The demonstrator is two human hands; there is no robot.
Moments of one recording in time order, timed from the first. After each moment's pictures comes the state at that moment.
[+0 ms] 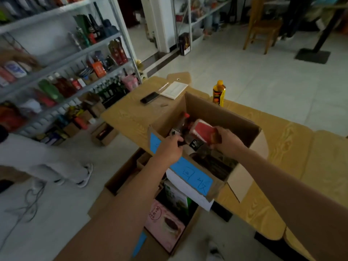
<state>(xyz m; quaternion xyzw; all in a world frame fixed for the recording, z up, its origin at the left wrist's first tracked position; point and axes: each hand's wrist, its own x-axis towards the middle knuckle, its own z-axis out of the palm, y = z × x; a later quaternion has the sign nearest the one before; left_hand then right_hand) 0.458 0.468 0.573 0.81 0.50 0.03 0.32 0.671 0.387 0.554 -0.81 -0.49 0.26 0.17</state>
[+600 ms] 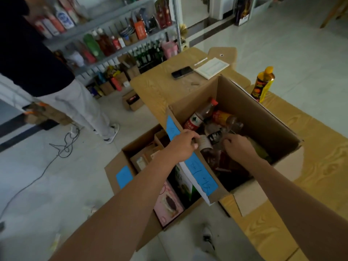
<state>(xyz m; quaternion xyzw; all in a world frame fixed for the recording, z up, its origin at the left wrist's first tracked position) 0.465 0.454 0.571 0.75 0.54 0.00 0.38 0.671 0.425 0.515 -0.74 -0.59 0.28 0.14</state>
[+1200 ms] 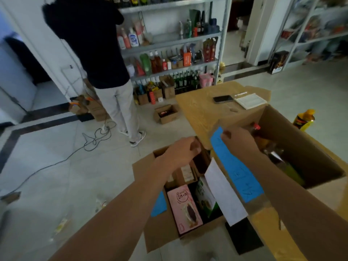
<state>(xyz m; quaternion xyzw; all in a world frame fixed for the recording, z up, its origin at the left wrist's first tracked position) 0.288 0.368 0.643 0.72 0.60 0.15 0.33 0.494 0.412 0.631 -0.66 -0.71 0.15 0.18</state>
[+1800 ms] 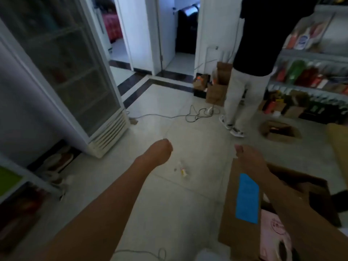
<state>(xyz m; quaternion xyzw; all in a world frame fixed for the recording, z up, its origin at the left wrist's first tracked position) -0.153 0.045 0.611 0.33 0.88 0.23 0.25 0.056 0.270 0.572 -0.43 -0.86 0.27 0.07</state>
